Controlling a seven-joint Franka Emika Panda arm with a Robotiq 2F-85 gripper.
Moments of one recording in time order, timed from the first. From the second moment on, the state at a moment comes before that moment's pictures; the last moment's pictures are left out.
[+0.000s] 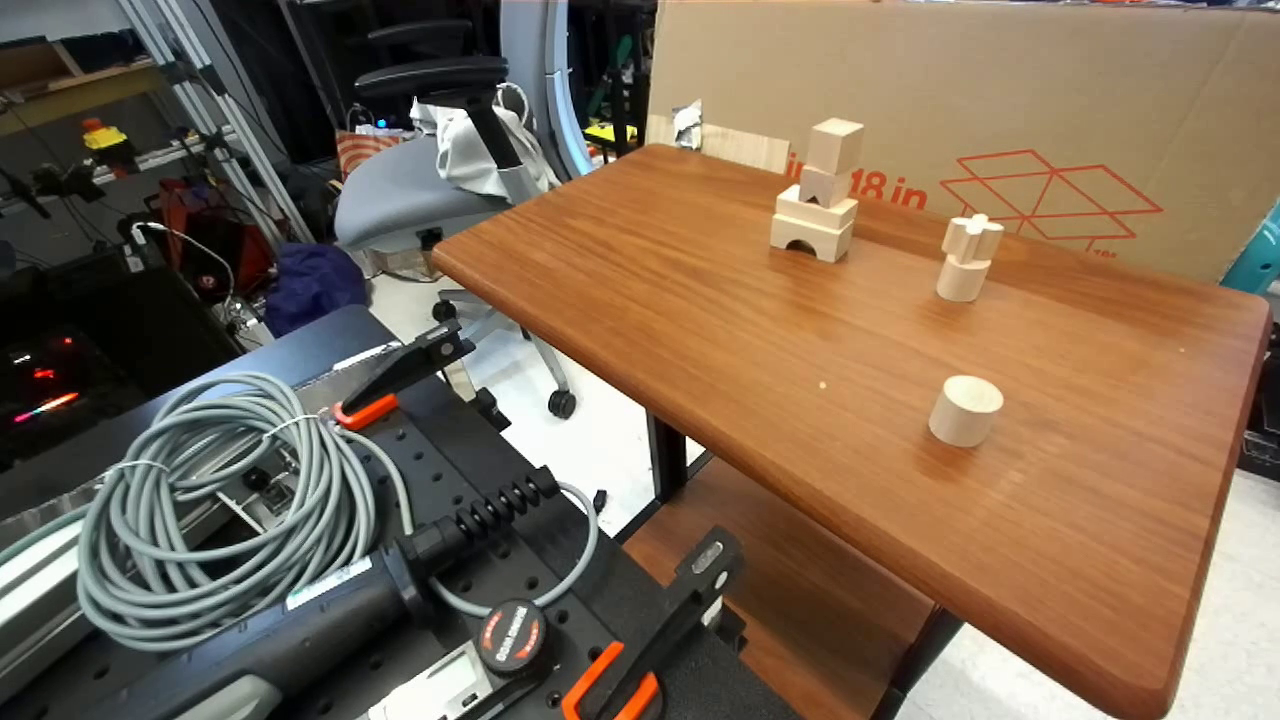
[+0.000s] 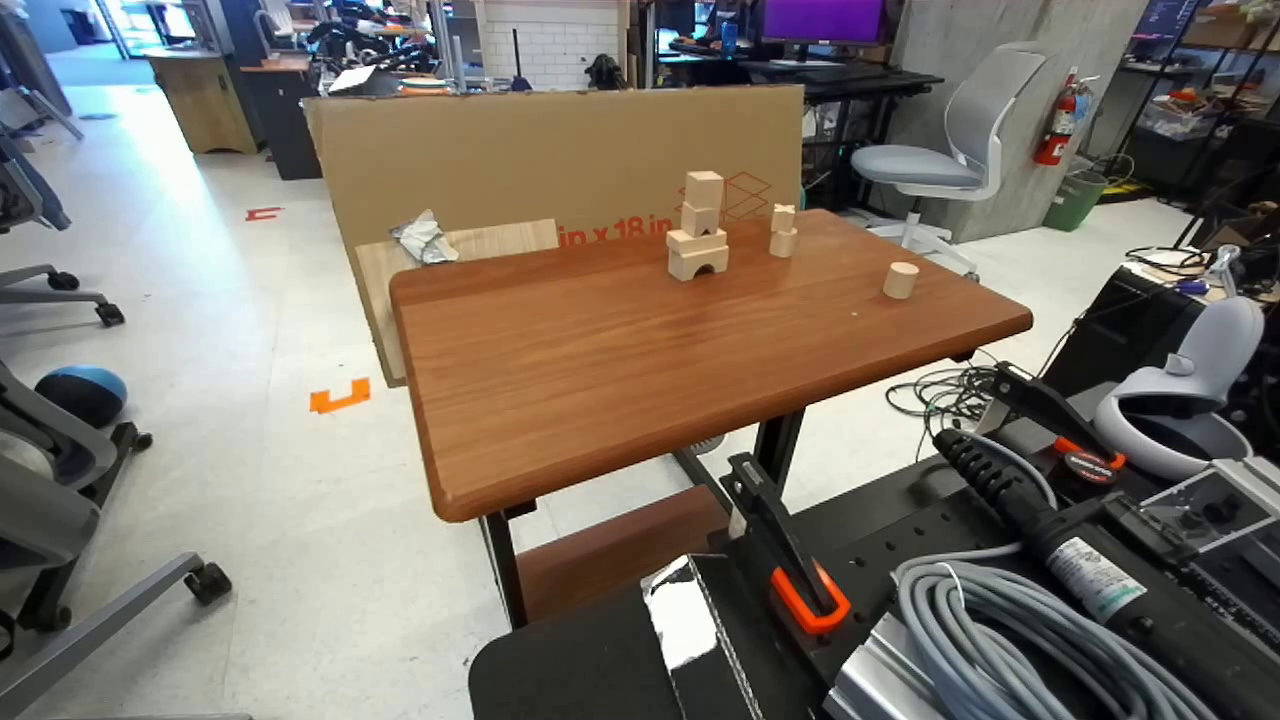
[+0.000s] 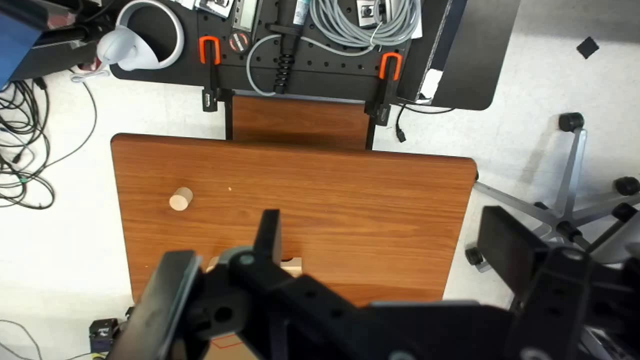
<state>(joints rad) 0.09 -0.86 0.06 -2.51 0.03 1.72 -0.01</state>
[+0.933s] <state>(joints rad) -0.04 -0.32 -0.13 -2.37 -0.09 2.04 -0.21</state>
